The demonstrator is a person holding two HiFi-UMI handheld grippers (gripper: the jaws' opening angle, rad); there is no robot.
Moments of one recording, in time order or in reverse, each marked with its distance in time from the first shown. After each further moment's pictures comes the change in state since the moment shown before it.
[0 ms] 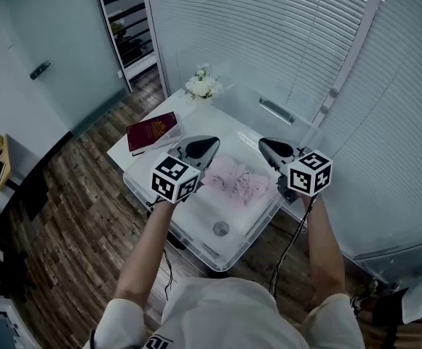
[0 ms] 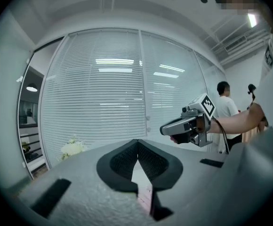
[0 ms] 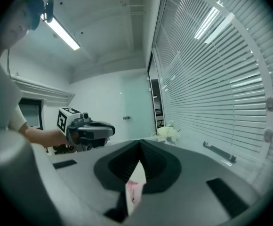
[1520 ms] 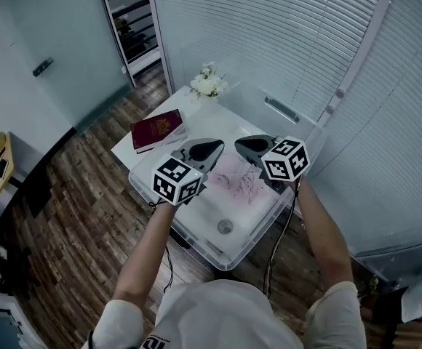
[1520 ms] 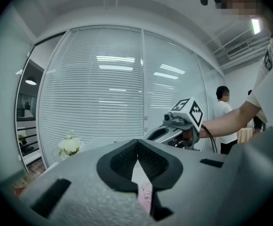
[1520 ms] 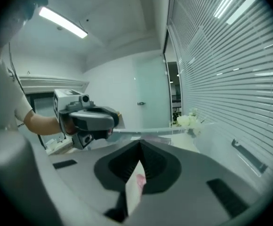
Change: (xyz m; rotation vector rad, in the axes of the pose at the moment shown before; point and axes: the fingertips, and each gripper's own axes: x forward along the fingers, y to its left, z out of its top) left arm -0.009 0.002 -0.002 -0.051 0.018 -0.028; right arm 0.081 0.041 -0.025 -0.068 0.203 0.203
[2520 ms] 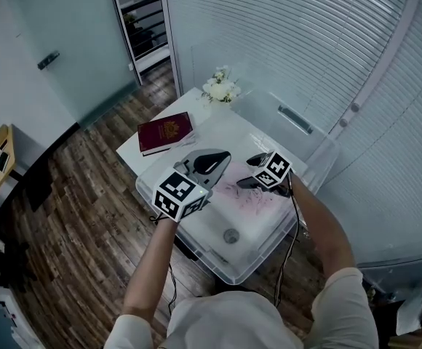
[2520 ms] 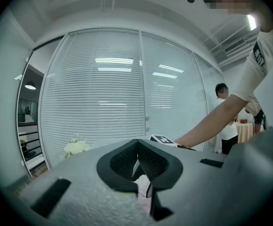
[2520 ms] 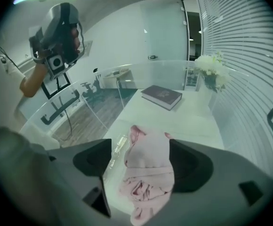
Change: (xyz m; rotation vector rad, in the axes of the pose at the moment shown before) left arm -0.018 0.008 0.007 0.041 -0.007 0.003; right arm 0.072 -0.034 -0.154 -0.094 0.560 0.153
